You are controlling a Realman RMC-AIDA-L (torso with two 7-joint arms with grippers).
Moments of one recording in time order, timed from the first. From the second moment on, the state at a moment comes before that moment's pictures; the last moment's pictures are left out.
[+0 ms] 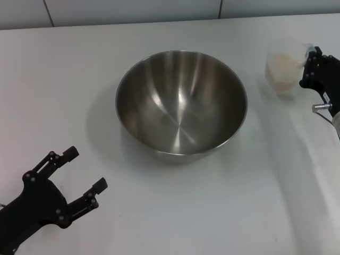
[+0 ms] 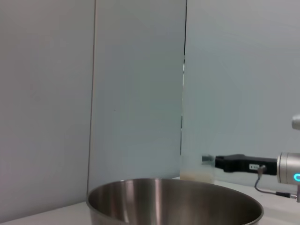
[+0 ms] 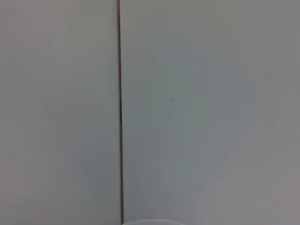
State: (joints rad) left arm -0.18 -2.06 0.80 0.17 1.52 1.70 -0.50; right arm 0.47 2.09 0.50 0.16 -1.86 -1.12 0.06
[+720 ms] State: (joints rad) left arm -0.18 -2.06 0.80 0.17 1.52 1.69 -0.50; right arm 0.50 2.08 0.49 0.18 -1.88 -1.36 0.07
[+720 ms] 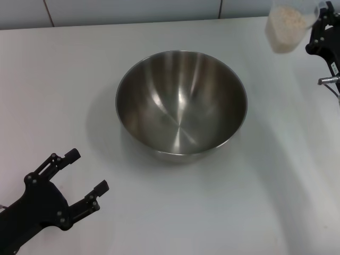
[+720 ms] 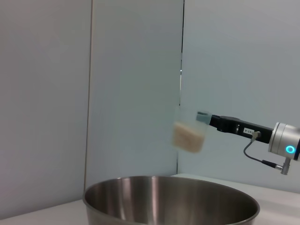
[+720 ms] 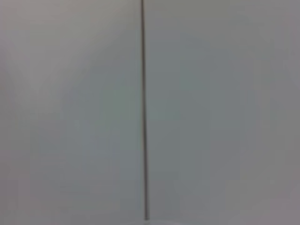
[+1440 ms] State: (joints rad) left arm -0.17 -2.07 0.80 0.17 1.53 1.69 -0.50; right arm 0.66 2.06 0.49 -0.03 -2.50 -1.45 0.45
